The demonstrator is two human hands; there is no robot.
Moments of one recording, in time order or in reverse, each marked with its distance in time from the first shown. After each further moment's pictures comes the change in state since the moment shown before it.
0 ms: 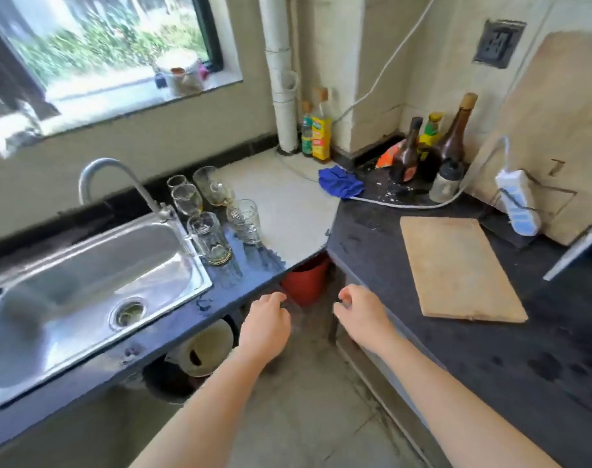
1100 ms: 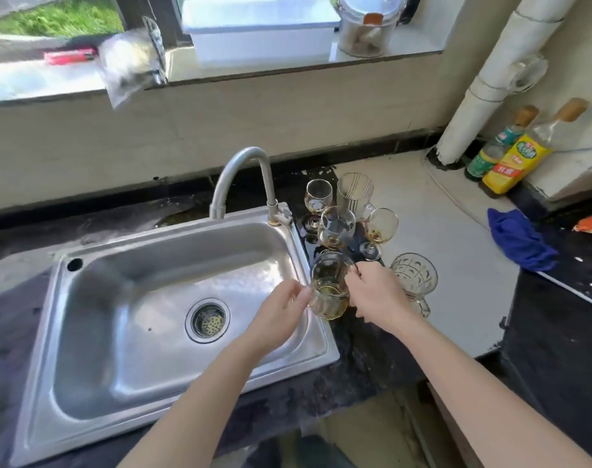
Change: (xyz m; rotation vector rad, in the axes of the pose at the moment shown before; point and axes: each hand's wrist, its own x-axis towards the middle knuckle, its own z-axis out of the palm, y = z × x) left_hand 0.176 -0.235 -0.159 -0.627 -0.049 -0.176; right_hand 0.231 -0.286 0.145 -0.078 -0.253 -0.035
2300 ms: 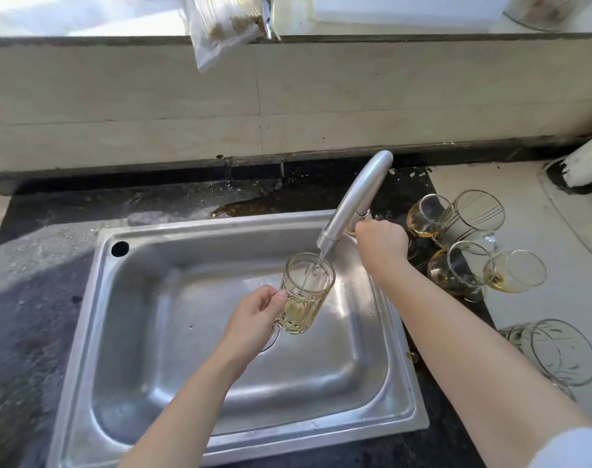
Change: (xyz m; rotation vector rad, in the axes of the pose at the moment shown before) left_hand 0.032 -0.107 -0.123 -0.419 0.262 -0.235; right_hand 0.166 -0.117 0.106 -1.007 0.064 -0.291
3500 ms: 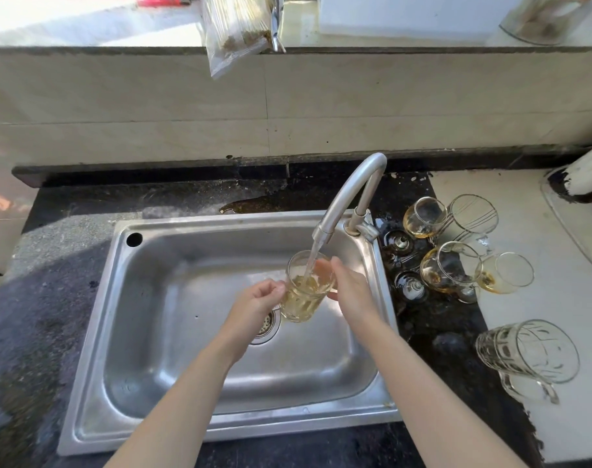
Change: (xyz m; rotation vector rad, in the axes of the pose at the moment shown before) left_hand -0.007 0.003 -0.003 -0.180 -0.086 -0.066; right_hand -0.085 -0.041 0.010 1.680 -0.276 0.251
